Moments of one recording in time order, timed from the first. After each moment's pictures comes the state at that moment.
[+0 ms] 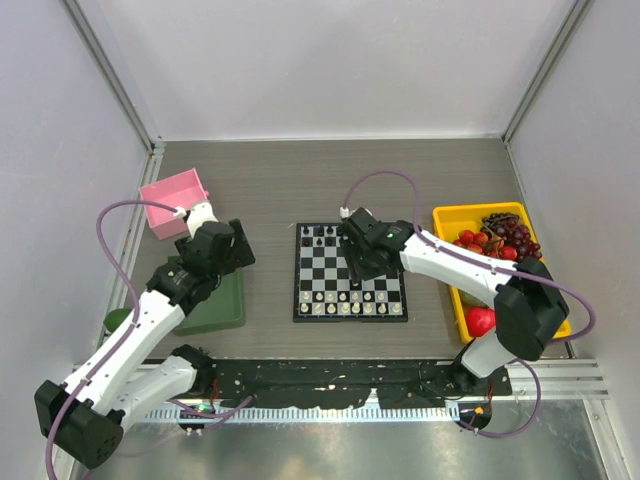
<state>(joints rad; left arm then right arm) -0.49 0.90 0.80 -0.65 -0.48 -0.64 0.79 1.51 1.11 -0.71 0.14 0.42</state>
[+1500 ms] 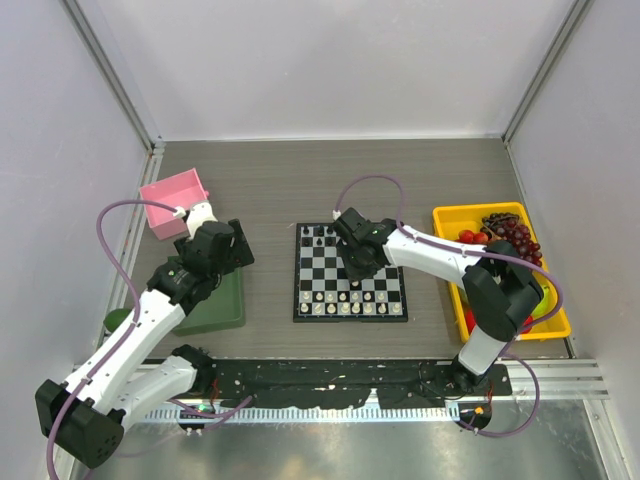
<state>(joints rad) -0.48 0.90 0.80 -0.65 -0.49 -0.63 0.77 1.69 1.14 -0.63 0.08 0.42</state>
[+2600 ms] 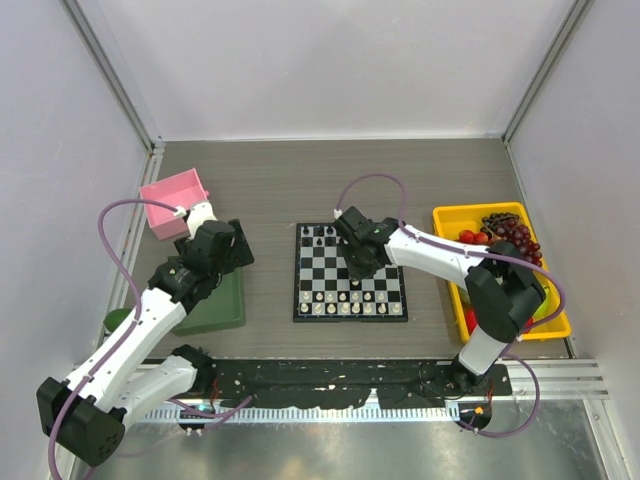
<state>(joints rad) -0.48 0.92 0.80 -0.65 -0.49 -0.63 0.77 1.68 1.14 -0.64 0.08 0.41</state>
